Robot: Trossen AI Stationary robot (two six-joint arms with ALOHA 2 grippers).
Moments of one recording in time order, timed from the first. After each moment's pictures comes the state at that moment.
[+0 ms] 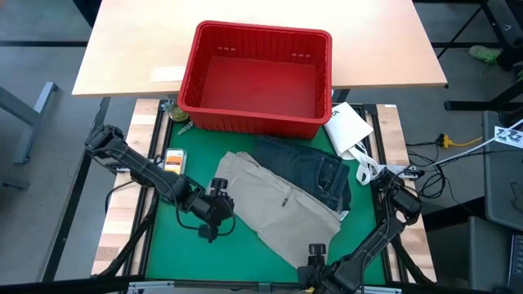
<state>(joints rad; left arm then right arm) -0.49 1.50 1.19 -0.79 -0.27 -0.29 0.85 2.13 1.62 -0.88 0.17 0.84</state>
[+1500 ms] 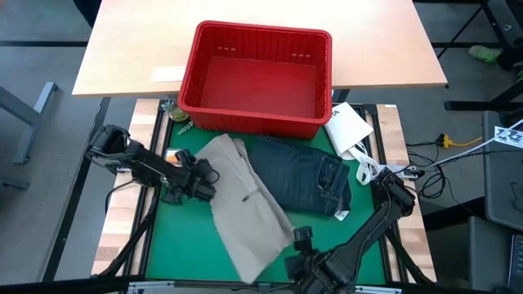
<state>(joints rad) -0.27 1.53 0.60 -0.90 -0.78 -0.85 0.73 2.13 2.00 -1.28 0.38 0.49</state>
